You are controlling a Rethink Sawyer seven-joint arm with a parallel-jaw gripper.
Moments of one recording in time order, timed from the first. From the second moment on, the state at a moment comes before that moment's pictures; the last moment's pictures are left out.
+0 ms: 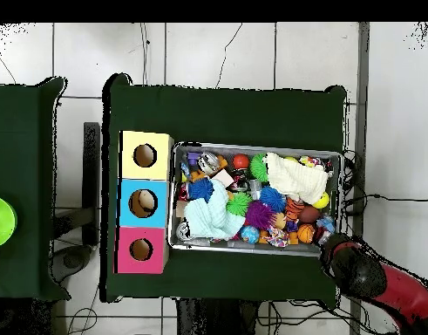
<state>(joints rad) -1.08 -0.60 0.27 1.83 -0.52 0.24 1.78</state>
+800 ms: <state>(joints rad) -1.06 -0.73 0.26 1.87 -0.44 0.31 1.78</state>
